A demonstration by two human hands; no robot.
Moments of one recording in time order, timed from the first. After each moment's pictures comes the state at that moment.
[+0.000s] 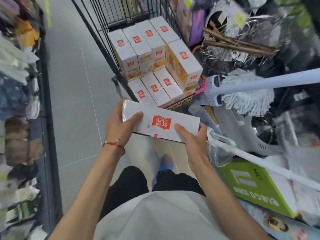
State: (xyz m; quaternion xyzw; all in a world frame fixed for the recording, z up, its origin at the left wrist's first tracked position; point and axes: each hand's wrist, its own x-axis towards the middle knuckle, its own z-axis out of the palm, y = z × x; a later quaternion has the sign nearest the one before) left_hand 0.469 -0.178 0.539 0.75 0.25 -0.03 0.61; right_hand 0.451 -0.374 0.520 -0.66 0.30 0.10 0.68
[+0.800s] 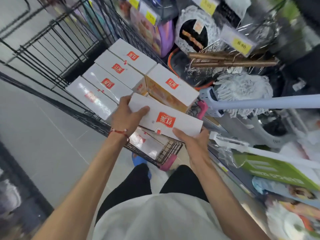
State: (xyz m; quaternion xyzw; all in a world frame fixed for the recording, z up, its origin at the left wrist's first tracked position) left_hand 0.799 -0.128 0.515 0.83 0.08 -0.23 0.50; right_hand 0.668 -0.287 0.493 -0.56 0.48 -0.02 0.68
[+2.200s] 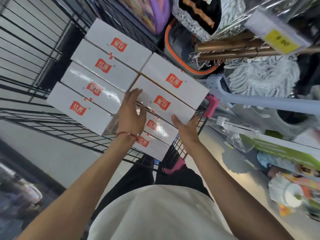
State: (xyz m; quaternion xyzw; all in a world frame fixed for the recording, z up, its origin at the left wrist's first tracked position) left_hand 0.882 -0.163 0.421 0.91 -0.06 -0.20 0.37; right_hand 0.767 -0.306 0.398 -0.55 0.51 0.07 0.66
